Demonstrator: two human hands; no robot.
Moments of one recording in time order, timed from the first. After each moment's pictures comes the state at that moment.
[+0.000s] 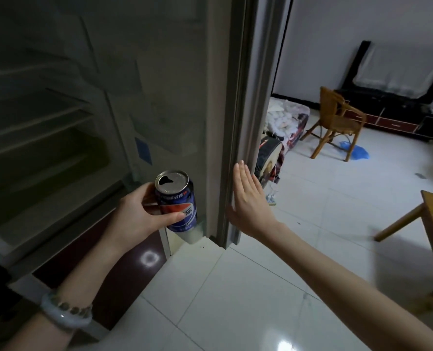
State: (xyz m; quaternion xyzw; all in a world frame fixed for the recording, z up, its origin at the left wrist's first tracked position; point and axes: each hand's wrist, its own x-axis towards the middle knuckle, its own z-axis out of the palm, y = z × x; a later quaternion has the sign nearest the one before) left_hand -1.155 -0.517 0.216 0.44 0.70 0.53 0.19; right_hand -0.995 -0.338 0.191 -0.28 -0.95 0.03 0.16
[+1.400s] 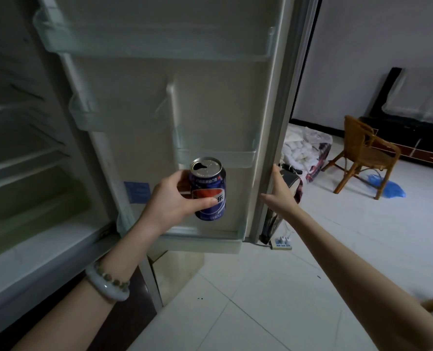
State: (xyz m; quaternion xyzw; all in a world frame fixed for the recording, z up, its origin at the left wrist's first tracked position) left_hand -1.219 -0.256 0.259 0.41 0.69 0.57 0.17; right_hand -1.092 -0.004 0.189 -0.33 -0.85 0.33 0.25
